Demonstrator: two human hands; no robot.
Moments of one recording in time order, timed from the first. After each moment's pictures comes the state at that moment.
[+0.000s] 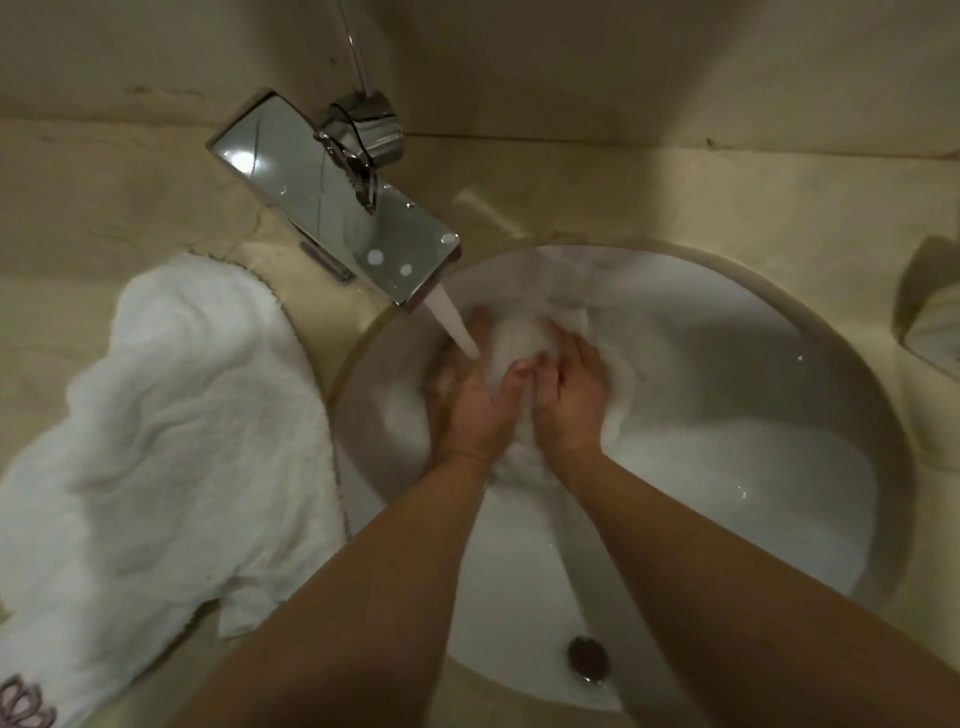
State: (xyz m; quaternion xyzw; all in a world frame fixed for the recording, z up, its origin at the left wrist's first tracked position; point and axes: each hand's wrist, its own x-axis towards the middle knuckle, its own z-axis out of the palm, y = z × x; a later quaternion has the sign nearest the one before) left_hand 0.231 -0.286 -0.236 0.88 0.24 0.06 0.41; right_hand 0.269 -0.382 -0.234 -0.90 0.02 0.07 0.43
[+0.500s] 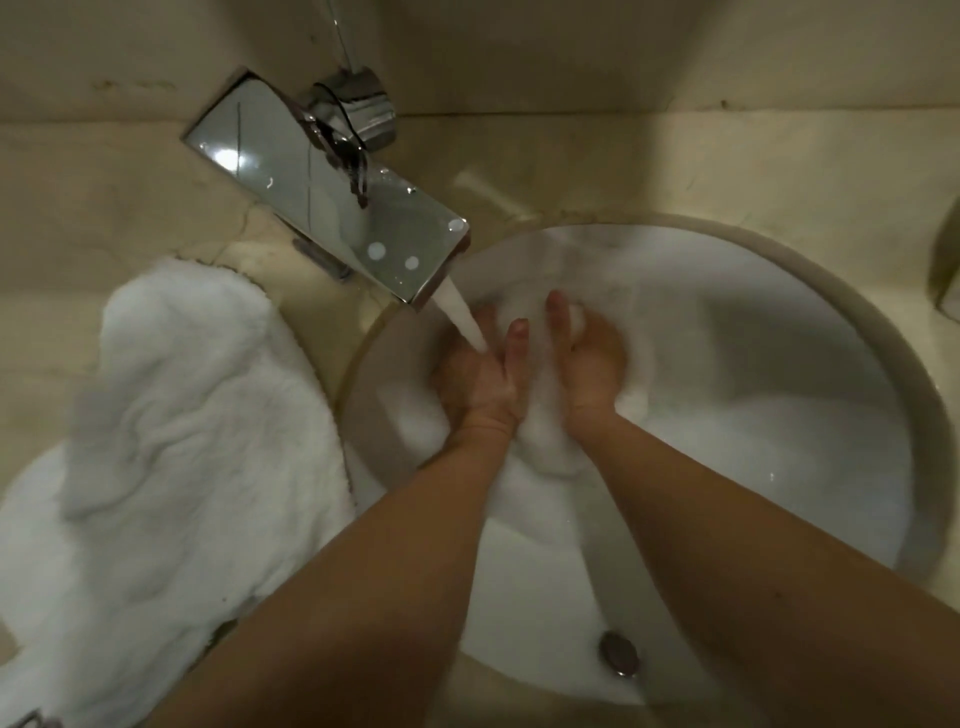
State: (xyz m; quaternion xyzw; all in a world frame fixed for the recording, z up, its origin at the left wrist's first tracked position) left_hand 0.254 -0.286 -0.222 0.88 0.30 -0.01 0.37; right_hand 0.298 -0.372 -0.228 -0.91 0.13 0.12 0.37
